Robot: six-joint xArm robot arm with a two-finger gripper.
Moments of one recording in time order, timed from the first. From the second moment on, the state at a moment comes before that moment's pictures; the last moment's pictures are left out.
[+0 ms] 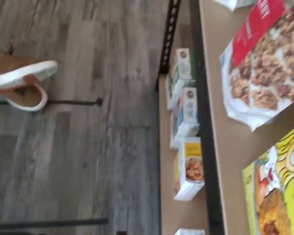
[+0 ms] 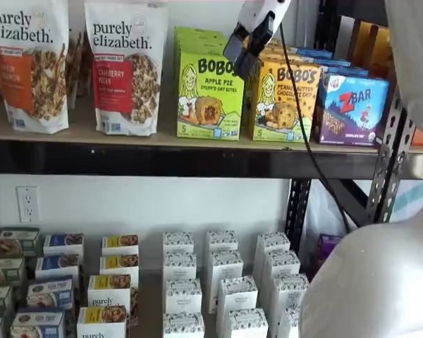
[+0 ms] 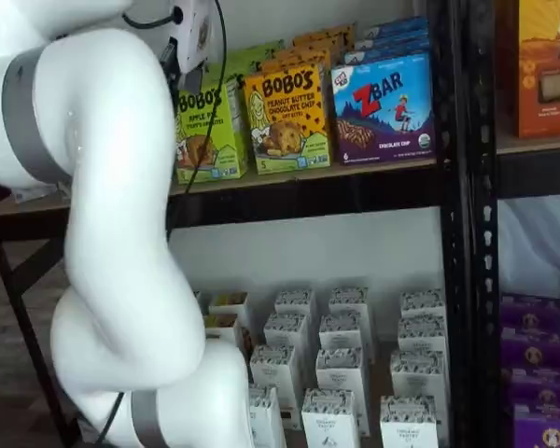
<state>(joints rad) 0.07 -0.38 -1.37 0.51 1.62 -1.42</state>
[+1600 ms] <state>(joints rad) 0.10 -0.33 -1.36 0.48 1.32 -1.41</state>
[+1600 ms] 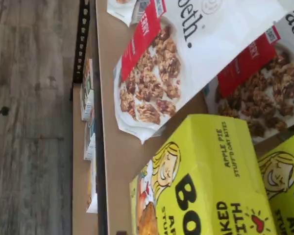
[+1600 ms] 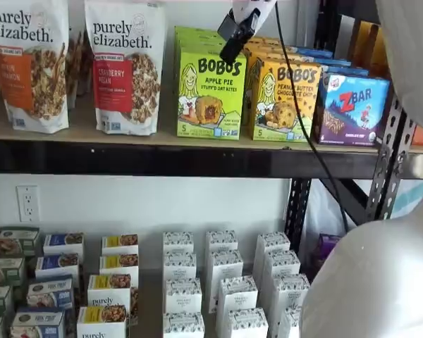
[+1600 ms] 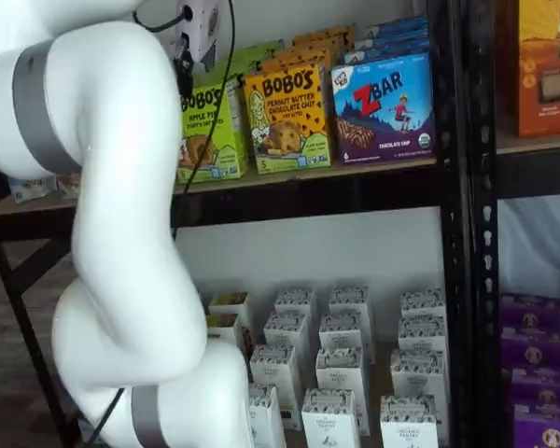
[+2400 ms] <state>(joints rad) 0.09 -0.25 -1.43 0.43 1.37 -1.43</state>
